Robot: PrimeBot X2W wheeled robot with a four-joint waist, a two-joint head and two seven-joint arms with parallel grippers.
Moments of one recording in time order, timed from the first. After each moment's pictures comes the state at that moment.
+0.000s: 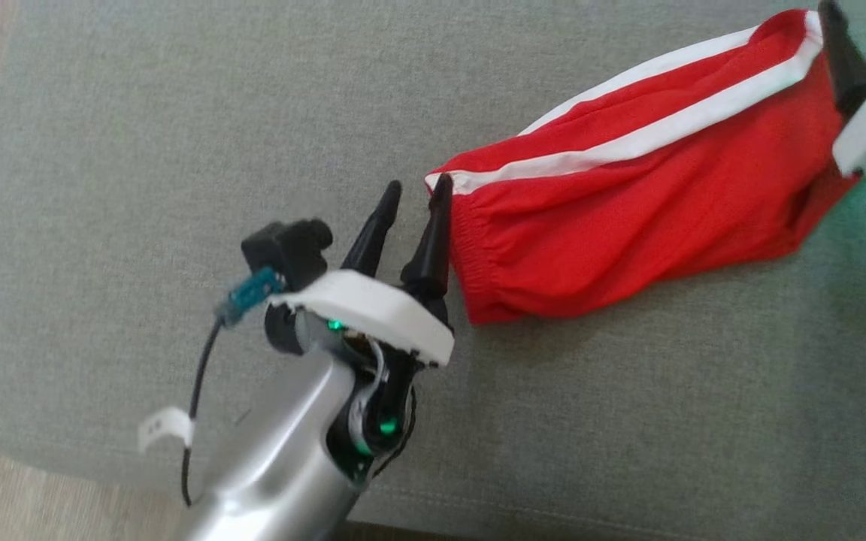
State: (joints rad) left arm -0.46 0.05 -0.70 0.21 -0.88 0.26 -0.22; right arm -0.71 -0.32 0.01 0.40 0.35 0.13 0.39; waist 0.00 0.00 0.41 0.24
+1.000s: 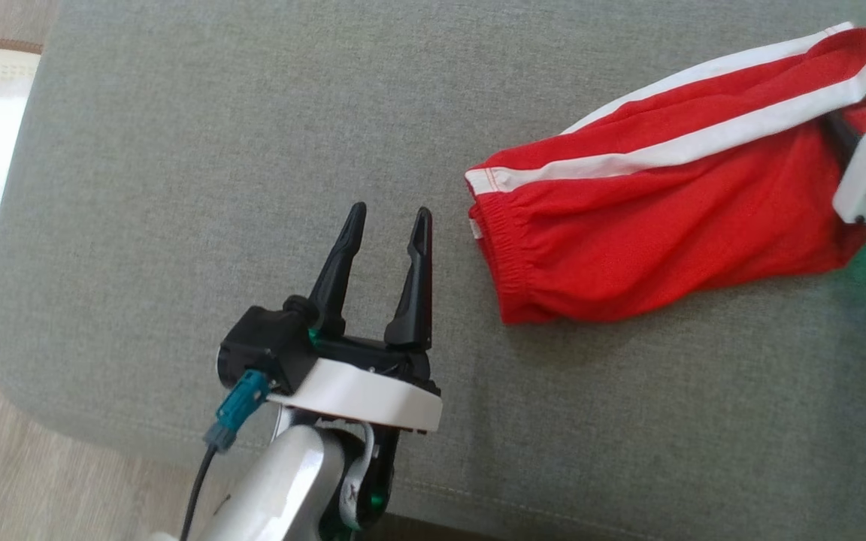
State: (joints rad) left arm -0.23 0.05 -0.60 -0.06 -0.42 0.29 -0.25; right arm -0.66 -0.40 0.08 0.48 0.42 0.13 0.59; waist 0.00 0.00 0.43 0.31
